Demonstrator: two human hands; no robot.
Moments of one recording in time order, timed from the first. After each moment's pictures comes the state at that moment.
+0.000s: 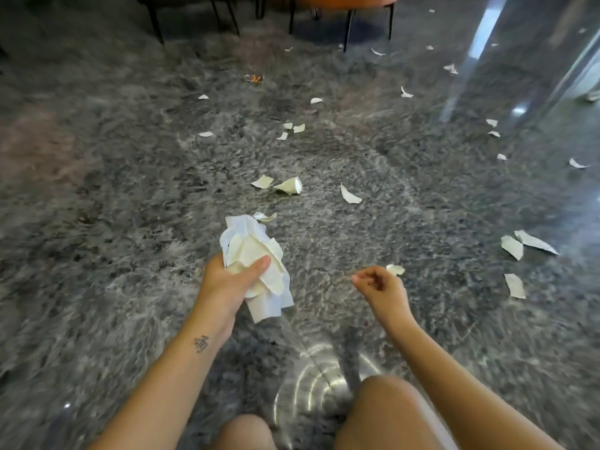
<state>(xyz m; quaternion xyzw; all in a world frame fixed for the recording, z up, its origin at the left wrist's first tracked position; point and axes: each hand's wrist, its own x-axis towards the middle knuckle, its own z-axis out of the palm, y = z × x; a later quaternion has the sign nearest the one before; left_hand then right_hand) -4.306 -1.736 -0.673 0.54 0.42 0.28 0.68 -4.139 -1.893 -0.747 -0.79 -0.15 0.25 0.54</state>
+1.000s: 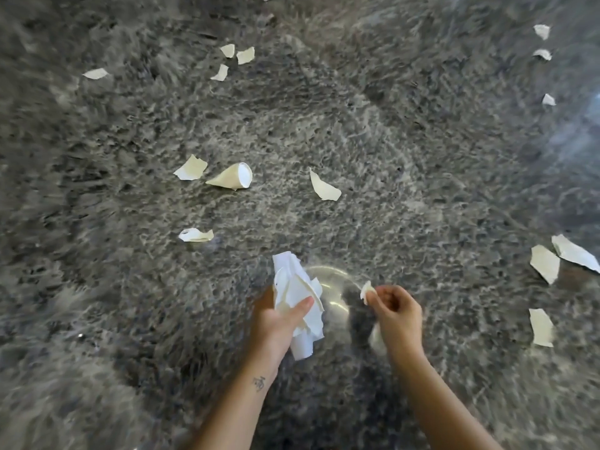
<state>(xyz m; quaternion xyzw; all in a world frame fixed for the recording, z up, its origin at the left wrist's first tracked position) -4.081 -1.712 -0.802 0.50 0.55 0.03 0.66 -3.971 -1.849 -0.841 -0.82 0.08 0.23 0.51</state>
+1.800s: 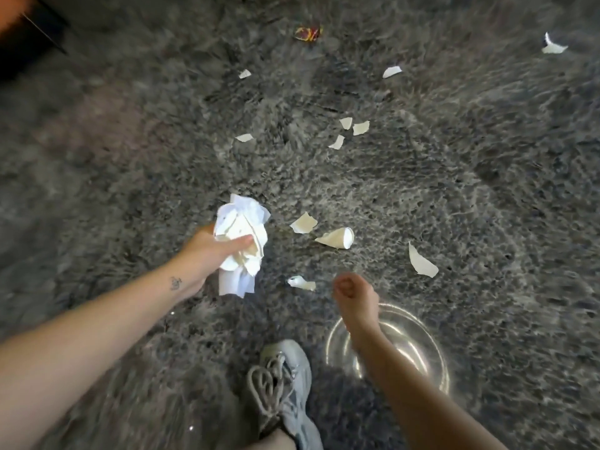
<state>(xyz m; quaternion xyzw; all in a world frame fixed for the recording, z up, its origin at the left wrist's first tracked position) -4.110 -1.466 -0.620 0.60 0.59 0.11 0.53 -3.986 -1.631 -0.766 -0.79 -0.14 0.38 0.47</state>
